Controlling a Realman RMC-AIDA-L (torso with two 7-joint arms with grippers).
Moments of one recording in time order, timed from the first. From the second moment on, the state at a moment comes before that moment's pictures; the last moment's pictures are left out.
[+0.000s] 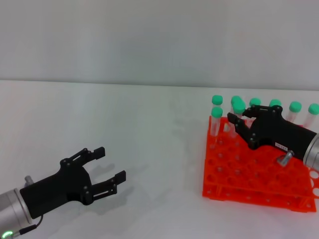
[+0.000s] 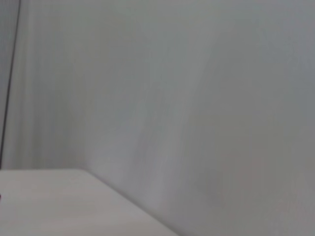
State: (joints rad) left arm -0.51 -2.08 2.84 -0.39 -0.59 1.62 -0.79; right arm 0.58 2.03 -1.50 -0.43 -0.81 -0.98 0.66
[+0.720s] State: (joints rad) left arm -0.52 -2.08 2.84 -0.39 -0.59 1.62 -0.79; right arm 0.59 2.03 -1.57 -0.42 -0.76 -0.93 0.67
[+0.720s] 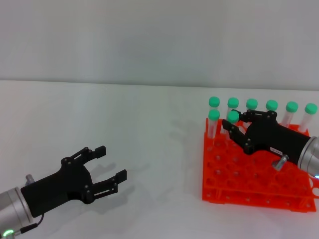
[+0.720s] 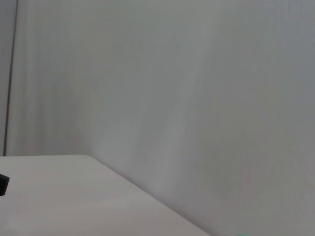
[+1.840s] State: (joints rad) left arm -0.50 -2.08 2.84 -0.39 -0.65 1.63 -0.79; right arm 0.47 2.01 -1.54 -0.57 -0.61 -1.02 0.58
